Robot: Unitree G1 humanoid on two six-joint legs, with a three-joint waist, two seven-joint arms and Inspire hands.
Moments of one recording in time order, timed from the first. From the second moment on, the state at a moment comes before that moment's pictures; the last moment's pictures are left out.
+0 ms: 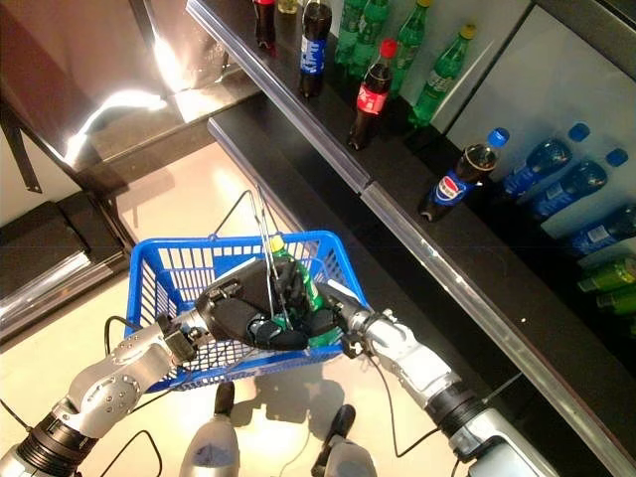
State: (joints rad) left arm -0.20 0.64 -0.38 -0.22 -1.04 0.15 -0.44; right arm -0.43 -0.57 0.61 0.21 0.35 0.24 0.18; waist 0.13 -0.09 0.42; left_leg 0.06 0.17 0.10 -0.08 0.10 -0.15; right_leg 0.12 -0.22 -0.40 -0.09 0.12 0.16
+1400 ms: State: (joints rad) left arm -0.40 0.64 -0.53 -0.22 -0.90 0.18 -0.51; right arm -0.75 -0.54 0.89 0.28 -0.20 0.25 0.44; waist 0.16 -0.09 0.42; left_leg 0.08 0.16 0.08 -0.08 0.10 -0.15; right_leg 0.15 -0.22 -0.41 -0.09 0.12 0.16
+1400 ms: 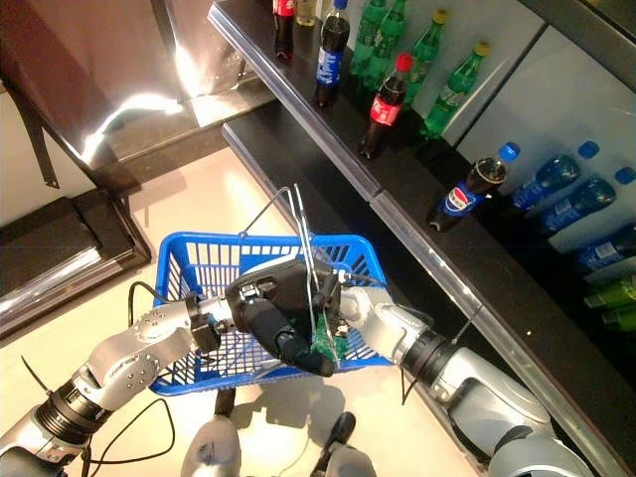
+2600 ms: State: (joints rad) left arm -0.43 0.64 -0.54 -0.22 -0.79 0.28 -0.52; right arm -0.80 -0.39 0.88 0.54 -0.35 0.23 0.46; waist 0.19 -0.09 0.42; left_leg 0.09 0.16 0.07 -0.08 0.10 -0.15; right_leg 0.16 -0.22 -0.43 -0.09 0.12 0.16
